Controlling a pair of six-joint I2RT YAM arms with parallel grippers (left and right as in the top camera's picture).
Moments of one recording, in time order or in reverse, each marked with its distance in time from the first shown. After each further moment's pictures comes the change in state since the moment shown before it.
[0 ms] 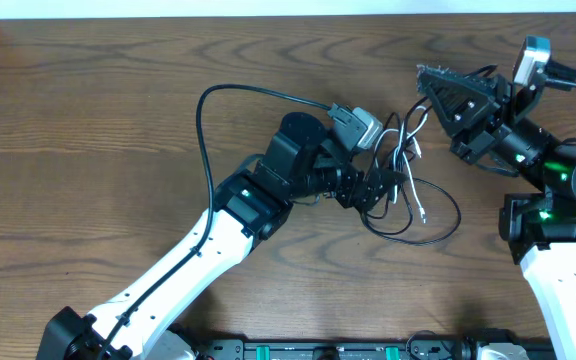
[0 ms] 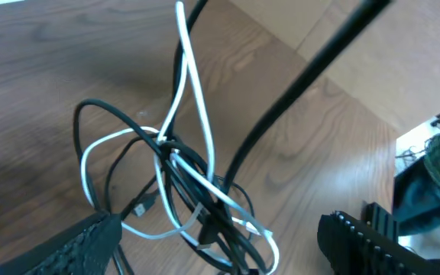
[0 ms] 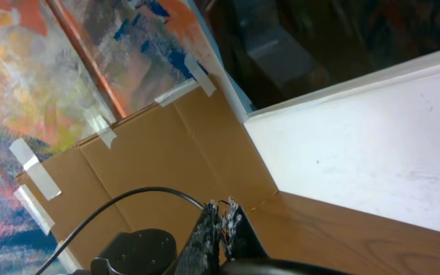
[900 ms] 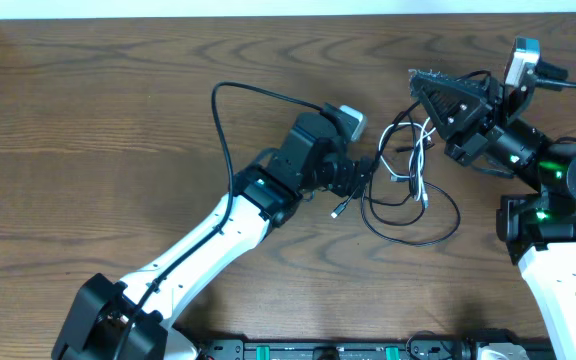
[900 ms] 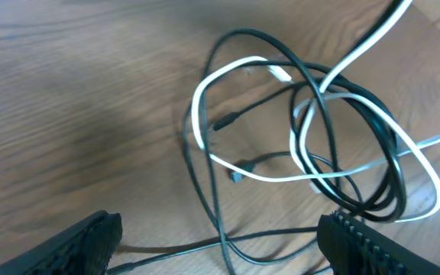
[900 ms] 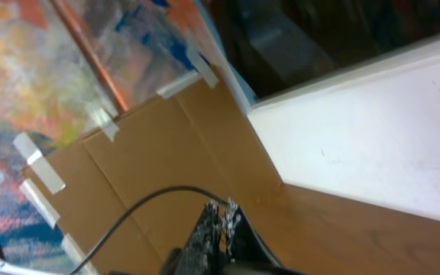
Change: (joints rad) left arm 0.017 0.117 0.000 -0.061 -0.271 -0.003; right arm 0.007 0.000 0.002 -0.068 -0.016 -0.024
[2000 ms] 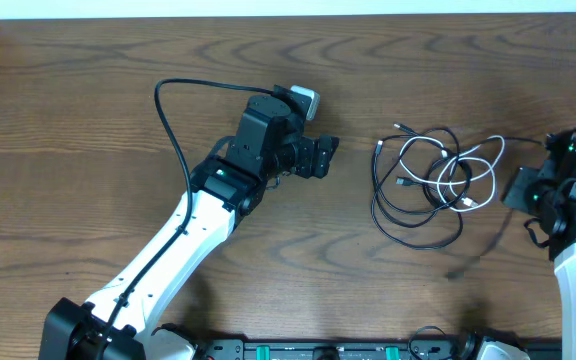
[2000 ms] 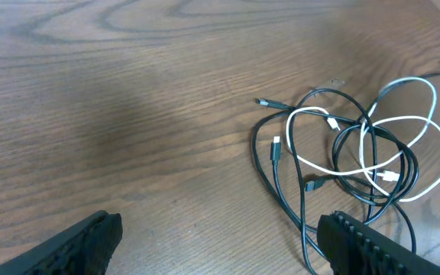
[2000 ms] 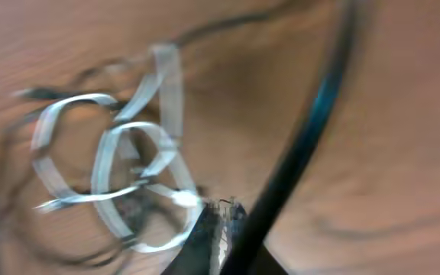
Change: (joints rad) left arm 0.163 -0.083 0.000 -0.101 -0.007 0.000; right arm -0.340 0.000 0.013 -1.422 0.963 -0.828
